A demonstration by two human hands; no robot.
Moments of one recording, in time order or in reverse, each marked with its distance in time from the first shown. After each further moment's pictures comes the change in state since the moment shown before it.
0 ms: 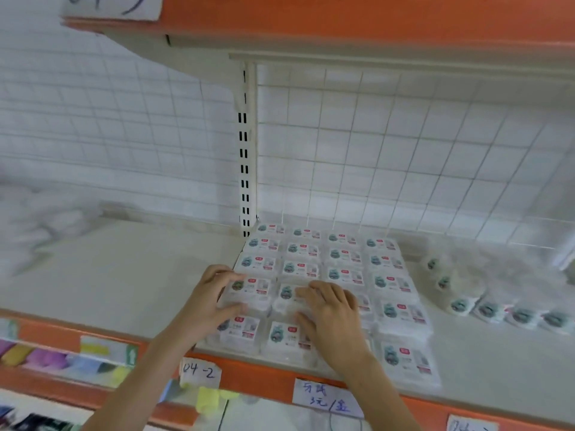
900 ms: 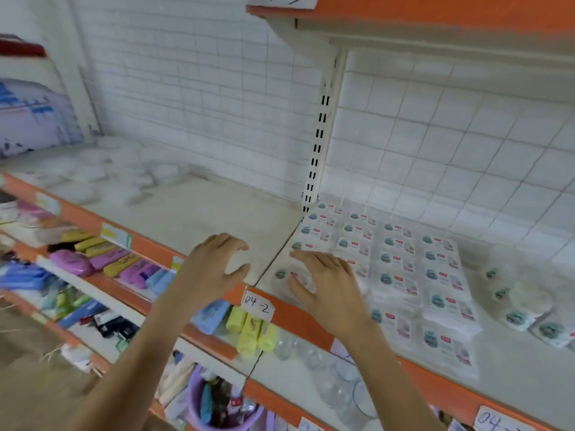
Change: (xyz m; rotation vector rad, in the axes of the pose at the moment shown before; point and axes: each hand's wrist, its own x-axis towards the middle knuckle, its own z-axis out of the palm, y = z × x) left_hand -0.087 0.028 -0.066 0.444 0.172 -0.076; right_hand 0.012 -0.087 -0.045 0.363 -0.209 -0.172
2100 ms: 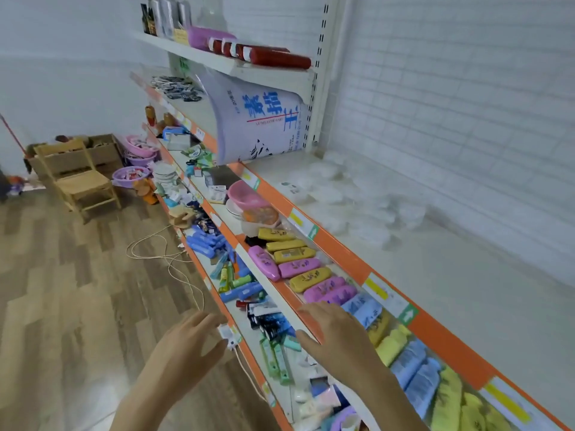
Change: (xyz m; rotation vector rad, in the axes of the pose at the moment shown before) left_hand -0.255 -0.345 -0.161 0.164 0.007 -0.722; right_hand 0.161 -0.328 0.275 0.217 -0.489 -0.377
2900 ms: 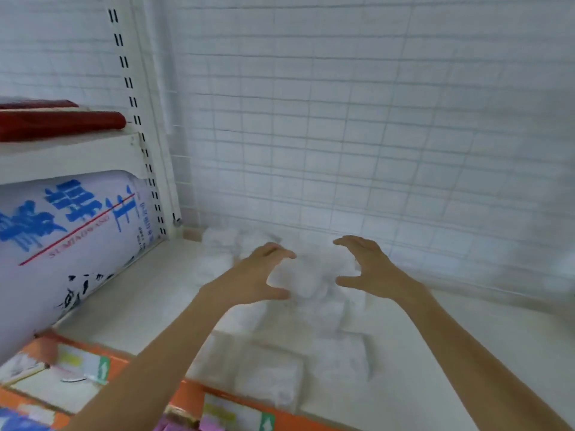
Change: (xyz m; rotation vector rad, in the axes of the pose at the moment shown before) left_hand 0.474 0.154 0.042 -0.218 -0.466 0.938; right_hand 0.192 0.235 -0.151 -0.104 0.271 0.635
